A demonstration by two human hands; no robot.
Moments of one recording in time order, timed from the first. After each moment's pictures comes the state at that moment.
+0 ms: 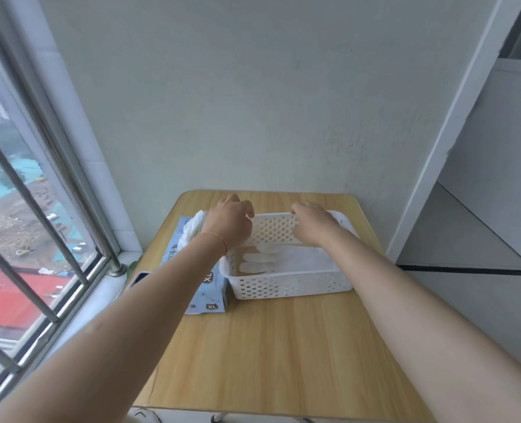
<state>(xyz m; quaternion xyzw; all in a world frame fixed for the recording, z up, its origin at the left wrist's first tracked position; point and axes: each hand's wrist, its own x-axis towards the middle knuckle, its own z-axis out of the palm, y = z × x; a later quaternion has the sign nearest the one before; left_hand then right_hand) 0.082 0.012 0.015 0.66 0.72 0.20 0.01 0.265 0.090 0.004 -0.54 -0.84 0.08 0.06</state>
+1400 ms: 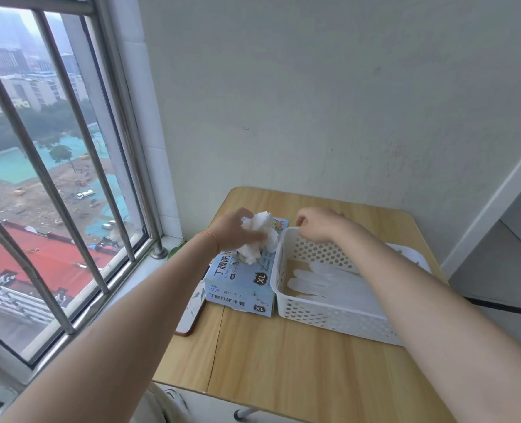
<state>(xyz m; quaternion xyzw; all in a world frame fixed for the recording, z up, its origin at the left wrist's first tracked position) -0.027 -0.034 -0.002 0.56 0.75 0.27 0.24 0.163 0.070 0.024 -0.49 -0.86 0.11 -0.03</state>
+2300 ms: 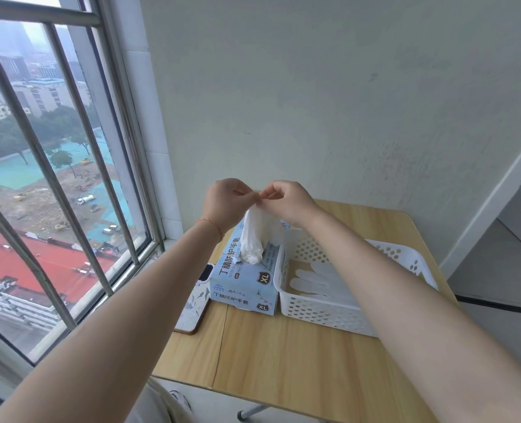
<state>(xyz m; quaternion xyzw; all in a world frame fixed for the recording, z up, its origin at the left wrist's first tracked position) -0.017 -0.041 0.047 0.49 0.69 0.51 0.13 0.117 0.035 0.053 -0.37 -0.80 0.39 0.27</state>
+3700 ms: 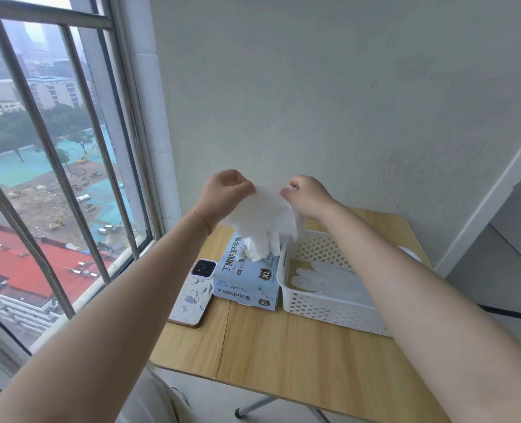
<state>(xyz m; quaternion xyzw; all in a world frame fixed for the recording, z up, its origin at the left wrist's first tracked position) -0.025 -0.067 0.070 0.47 0.63 0.56 0.25 0.131 0.037 0.074 -0.45 -0.81 0.28 0.25</state>
